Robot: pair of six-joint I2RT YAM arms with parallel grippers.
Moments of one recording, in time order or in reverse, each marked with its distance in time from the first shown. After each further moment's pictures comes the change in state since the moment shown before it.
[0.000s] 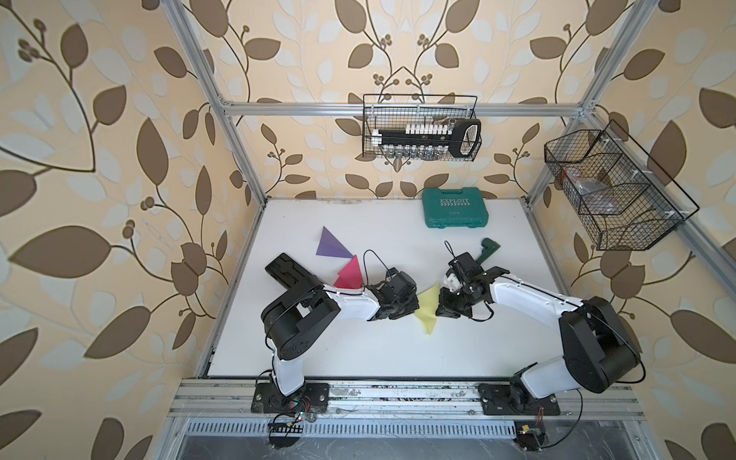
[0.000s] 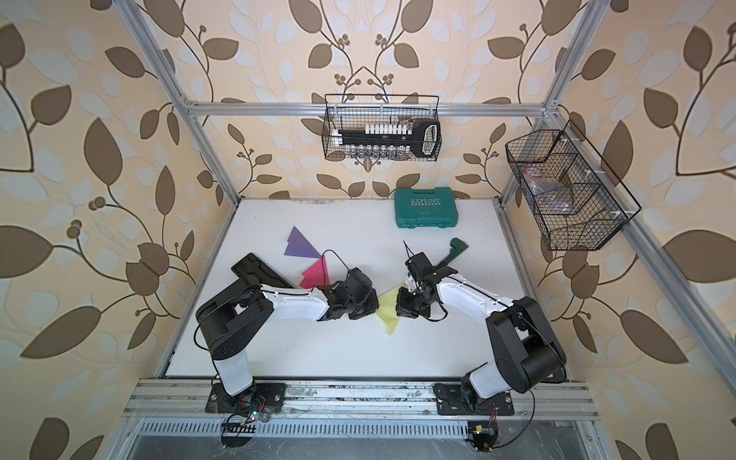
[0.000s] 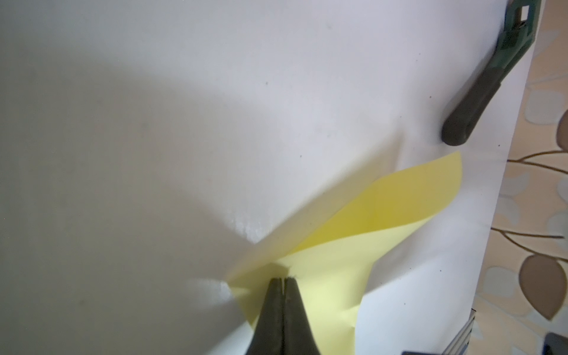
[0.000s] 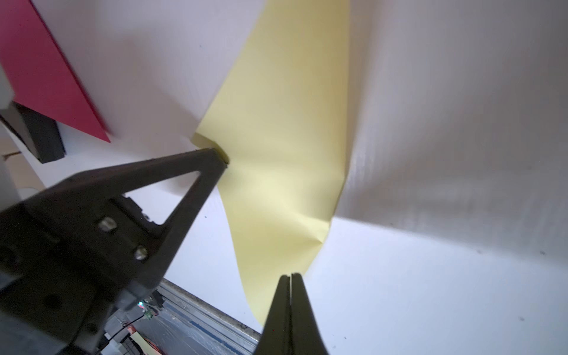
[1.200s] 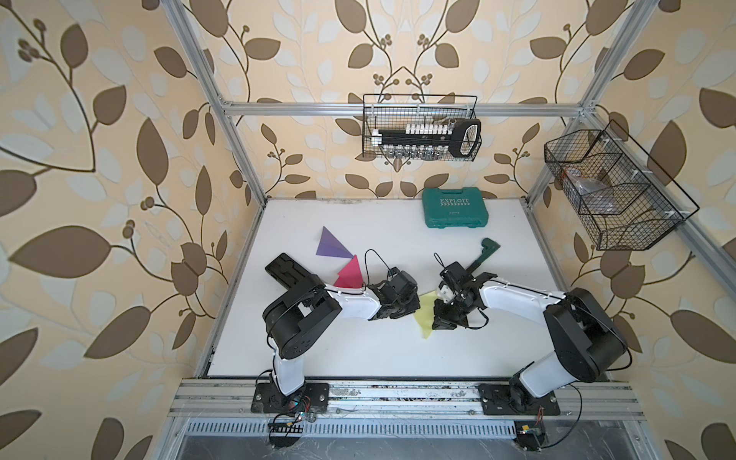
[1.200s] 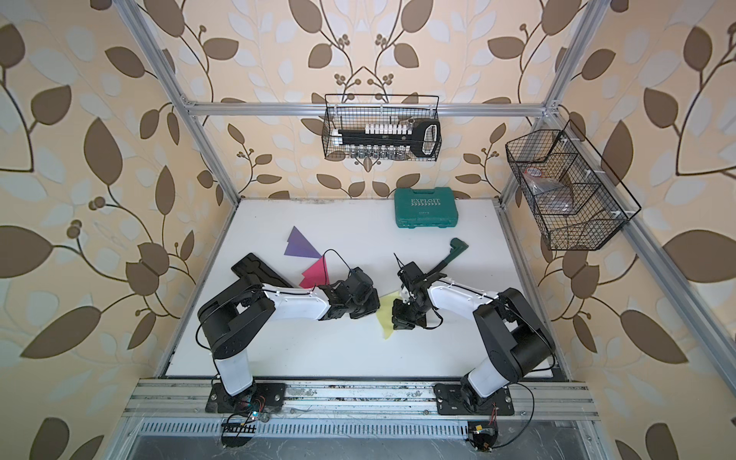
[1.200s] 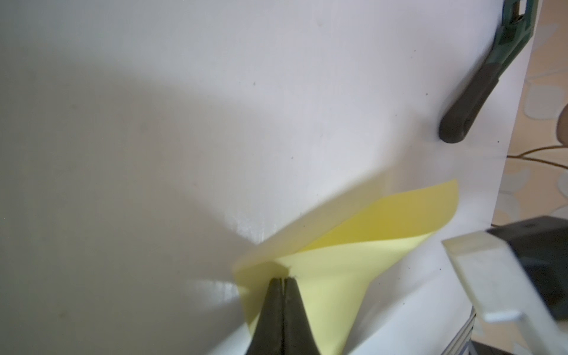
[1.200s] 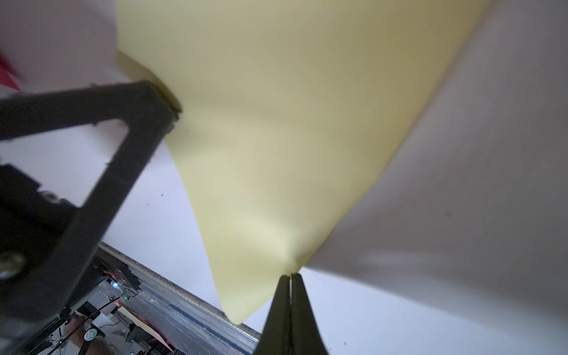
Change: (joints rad) left arm 0.000 0.011 0.012 0.001 0.005 0.014; right arm 0.068 0.022 -0.039 -0.018 -0.023 -0.014
